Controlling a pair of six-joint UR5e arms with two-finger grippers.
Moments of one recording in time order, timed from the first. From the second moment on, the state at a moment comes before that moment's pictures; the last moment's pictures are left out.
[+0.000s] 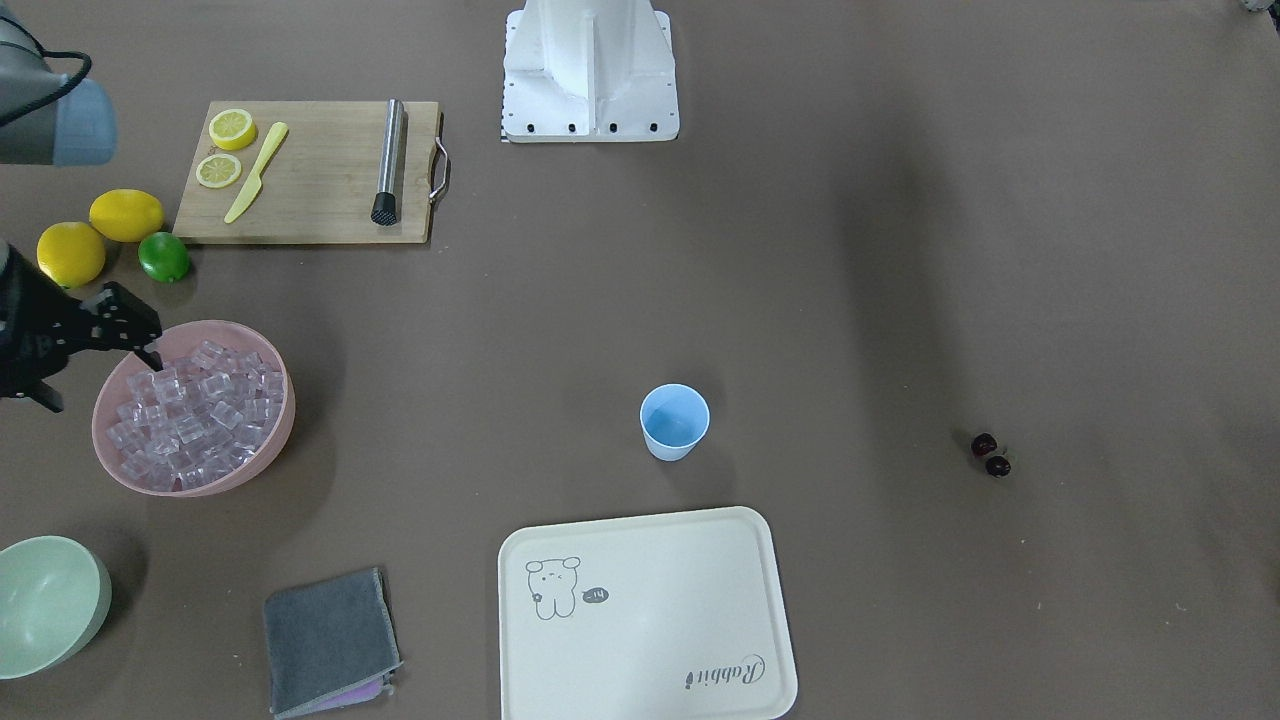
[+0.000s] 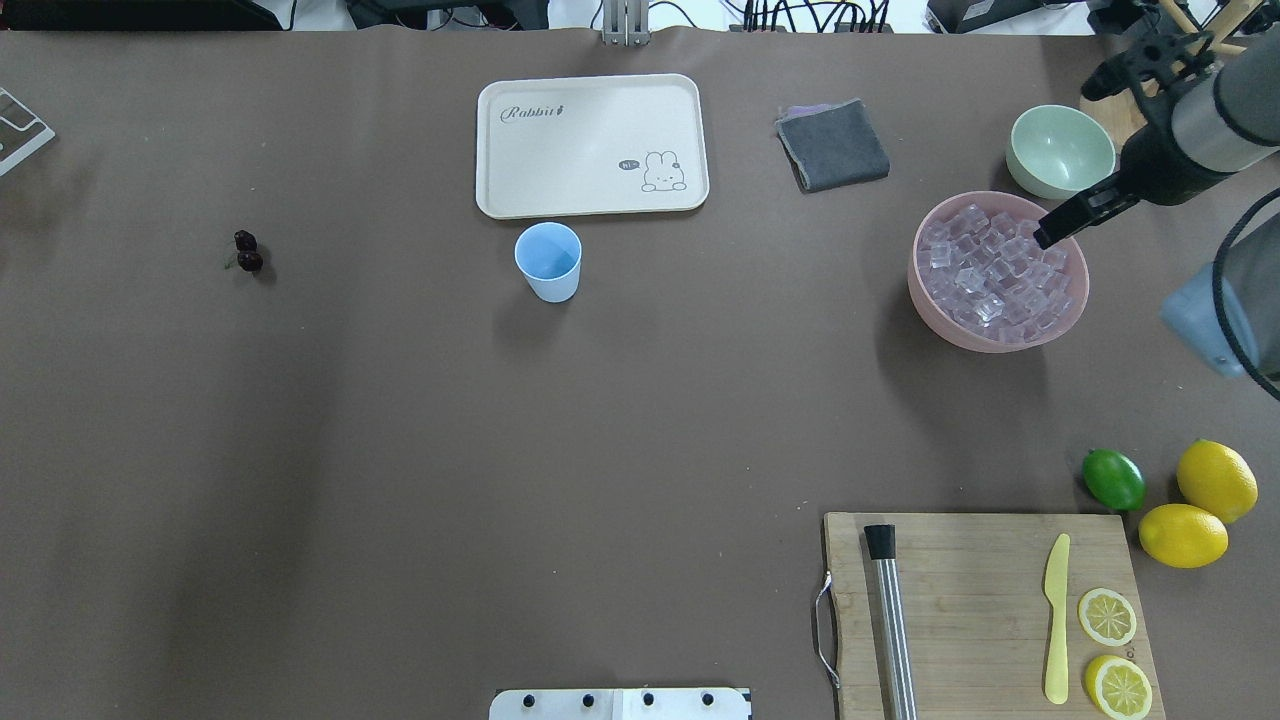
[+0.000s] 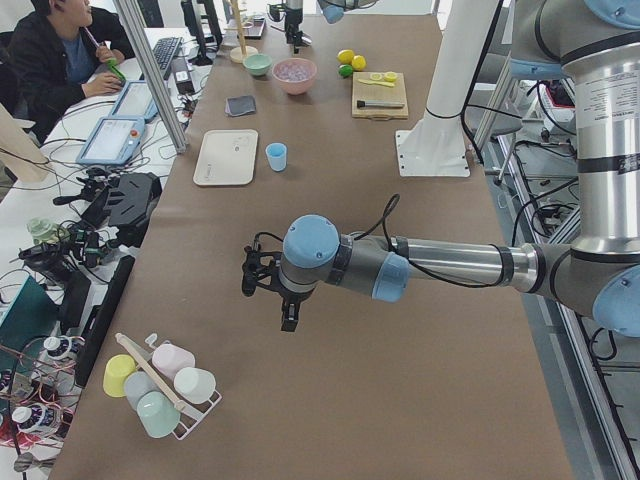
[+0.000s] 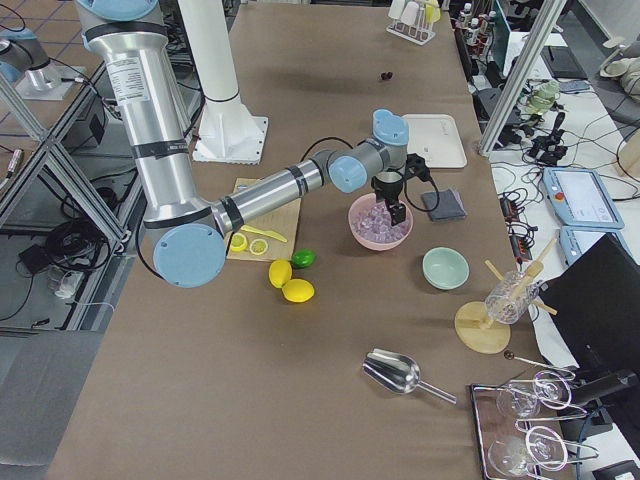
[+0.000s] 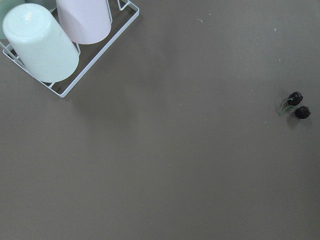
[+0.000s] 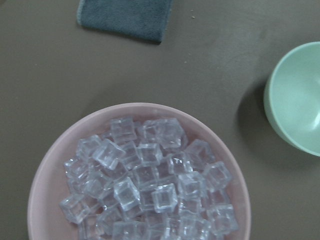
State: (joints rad) left arm -1.63 -1.40 -1.80 -1.81 -2.49 -0.18; right arm 1.04 -1.32 1.76 -1.42 2.15 0.29
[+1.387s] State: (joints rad) left arm -1.62 -1.41 -1.80 -1.83 -2.49 -0.19; right arm 0.93 -1.30 1.68 -1.42 2.11 0.30
